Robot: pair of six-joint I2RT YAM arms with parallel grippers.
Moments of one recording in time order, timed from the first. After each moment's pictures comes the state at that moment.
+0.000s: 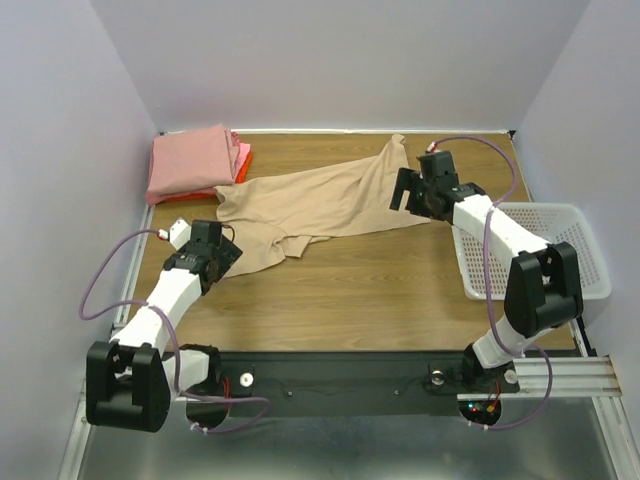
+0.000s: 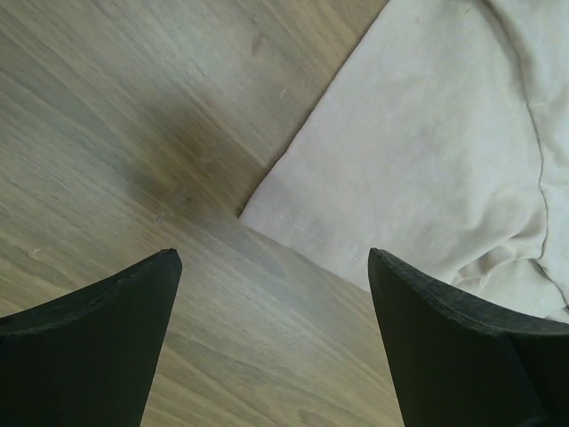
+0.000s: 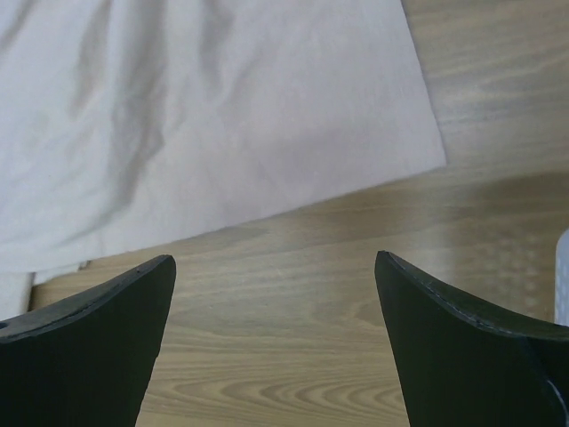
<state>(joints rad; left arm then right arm) -0.14 1.08 0.62 -0.51 -0.33 -0.92 0.29 1.61 1.22 -0.42 0.12 0.46</state>
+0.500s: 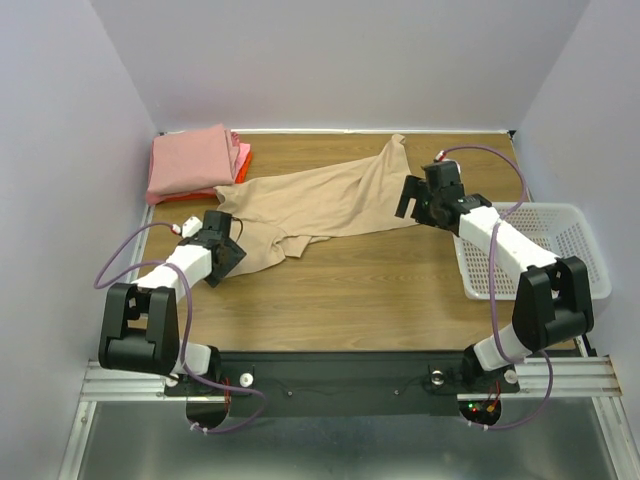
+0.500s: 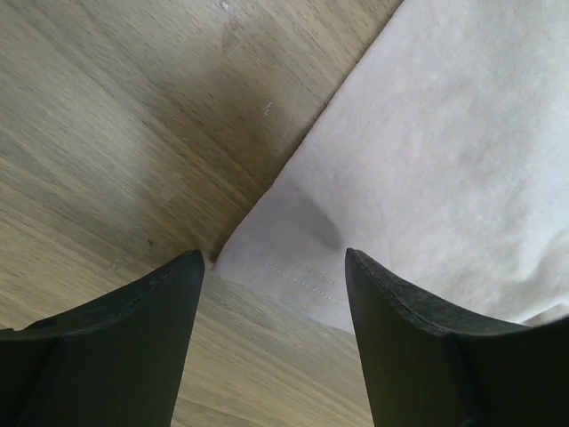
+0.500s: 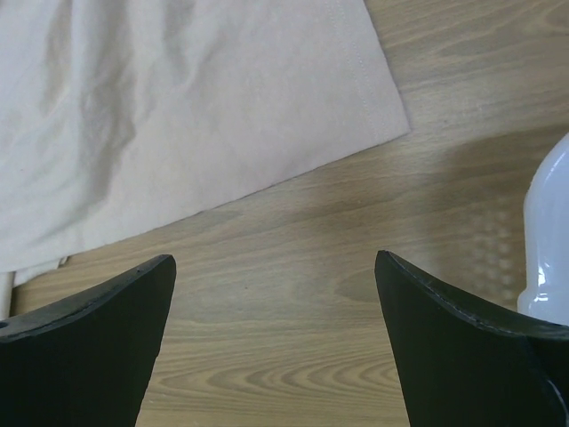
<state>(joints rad) -0.14 1.38 0.68 -0.42 -0.29 -0.91 0.29 1.51 1.10 -0.40 0.17 0.50</state>
